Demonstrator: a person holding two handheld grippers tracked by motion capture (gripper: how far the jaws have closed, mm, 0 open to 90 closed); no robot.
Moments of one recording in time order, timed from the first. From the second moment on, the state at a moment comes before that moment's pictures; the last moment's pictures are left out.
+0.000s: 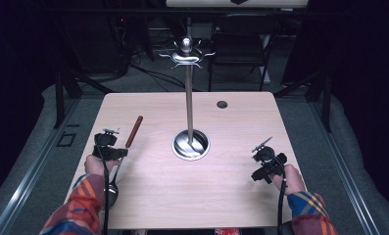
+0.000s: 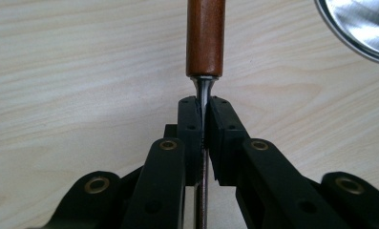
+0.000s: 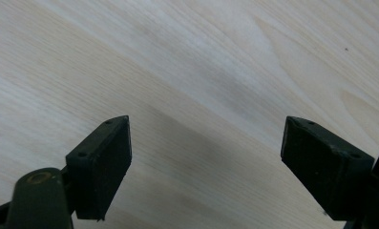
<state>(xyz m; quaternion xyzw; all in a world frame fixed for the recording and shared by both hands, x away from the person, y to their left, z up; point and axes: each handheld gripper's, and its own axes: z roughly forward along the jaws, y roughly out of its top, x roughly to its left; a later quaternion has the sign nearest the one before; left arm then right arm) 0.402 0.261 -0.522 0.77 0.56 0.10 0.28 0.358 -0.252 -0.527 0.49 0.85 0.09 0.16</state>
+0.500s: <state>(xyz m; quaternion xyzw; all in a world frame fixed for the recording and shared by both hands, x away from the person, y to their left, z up) 0.395 0.267 -0.514 0.77 0.55 0.12 0.31 0.359 -0.257 -0.525 0.49 0.85 0.08 0.16</state>
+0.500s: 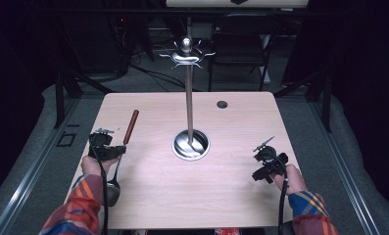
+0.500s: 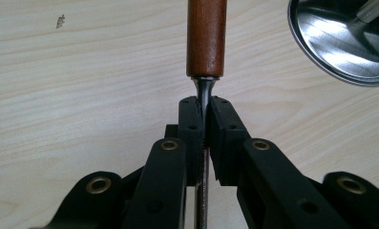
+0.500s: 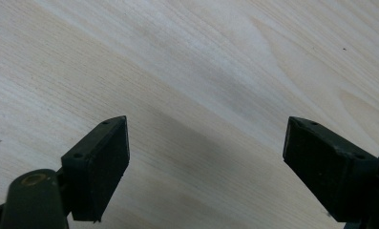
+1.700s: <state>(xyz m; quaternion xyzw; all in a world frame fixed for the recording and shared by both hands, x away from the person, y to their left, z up) 0.383 0.271 -0.490 0.76 0.54 0.14 0.34 0.358 -0.258 -0.520 0.49 0.85 0.09 0.17</state>
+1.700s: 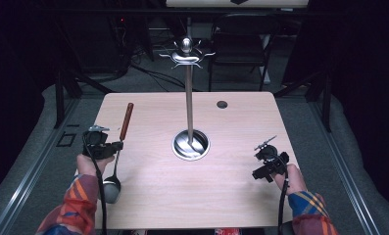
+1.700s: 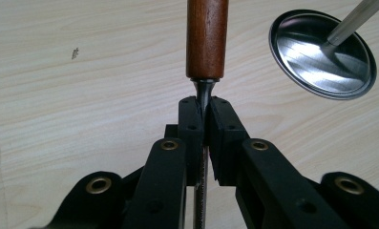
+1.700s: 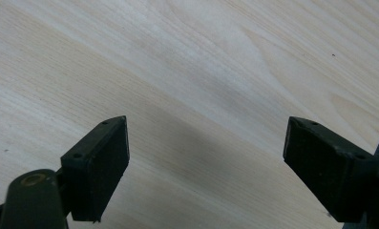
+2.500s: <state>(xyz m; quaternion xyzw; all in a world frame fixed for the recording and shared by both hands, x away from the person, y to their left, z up) 0.371 0.269 -0.467 0.75 0.52 0.15 0.39 0.359 -0.256 -0.521 0.49 0.85 0.10 0.16</state>
